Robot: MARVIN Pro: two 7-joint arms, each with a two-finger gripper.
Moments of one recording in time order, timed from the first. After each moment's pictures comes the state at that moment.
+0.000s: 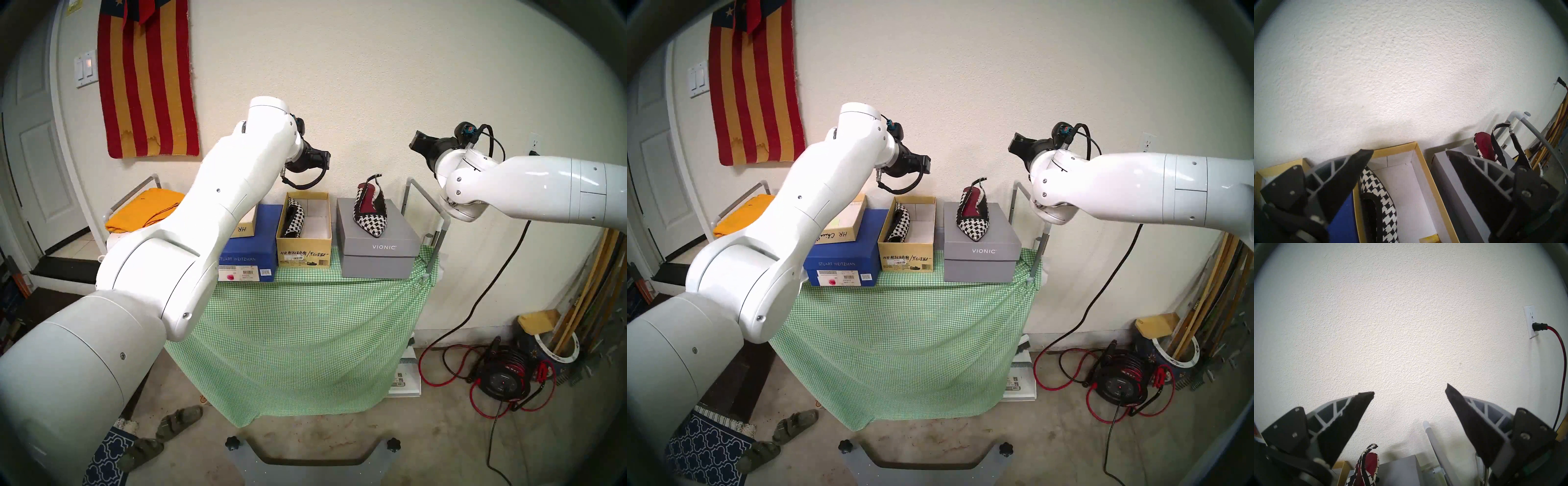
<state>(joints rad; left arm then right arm) 0.33 -1.52 -1.11 -0.89 -0.68 0.96 0.14 0.54 -0.76 -0.72 -1.65 2.10 -0.59 -0.73</state>
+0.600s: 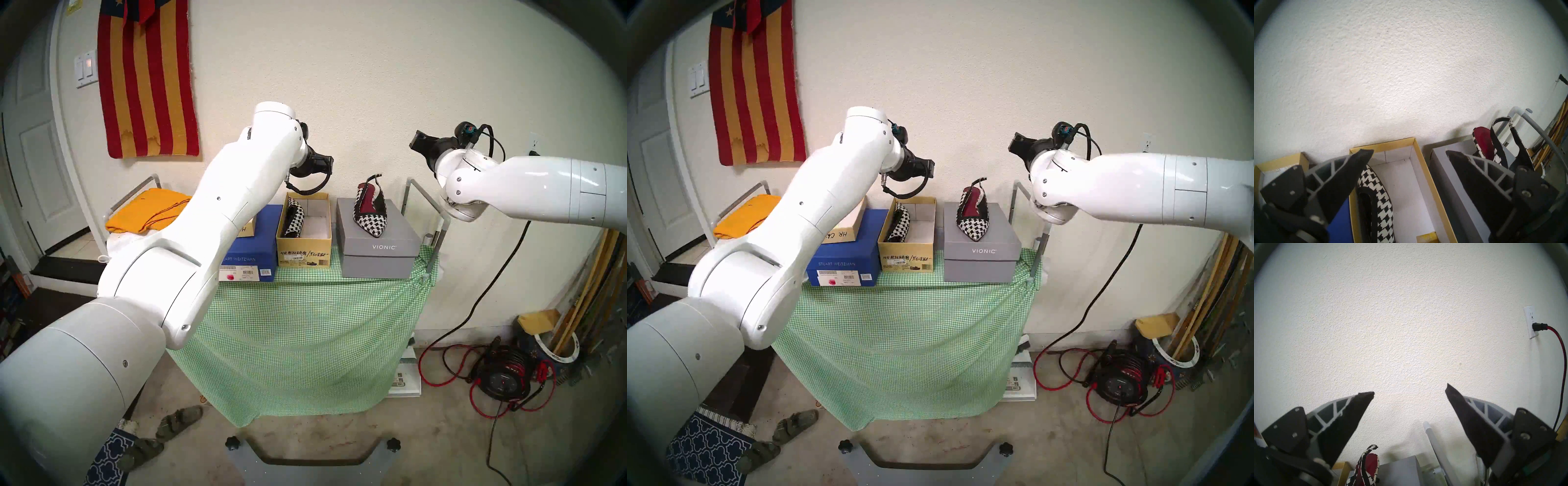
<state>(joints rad) 0.39 -1.50 -1.09 -0.99 -0.76 0.96 0.24 0.53 -0.76 -0.72 -1.65 2.10 -0.59 -0.73</state>
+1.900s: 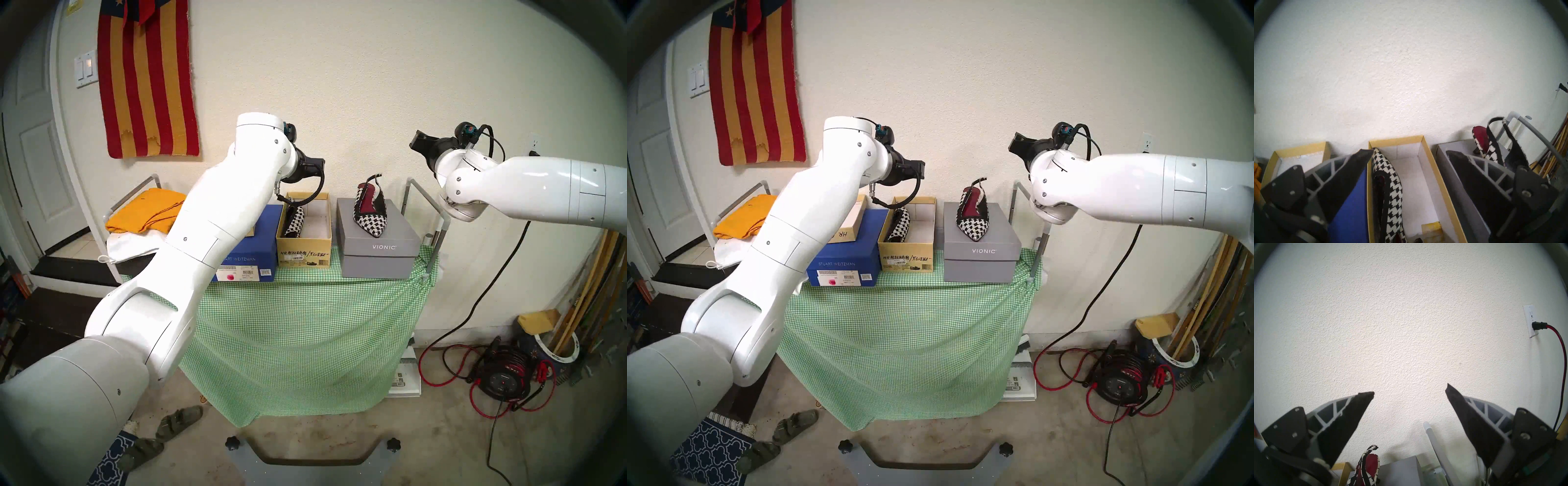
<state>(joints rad) 0.60 -1.37 -1.08 -1.39 -0.96 0.96 0.56 0.52 -0.75 -0.71 -1.65 2.10 -0.59 -0.73</state>
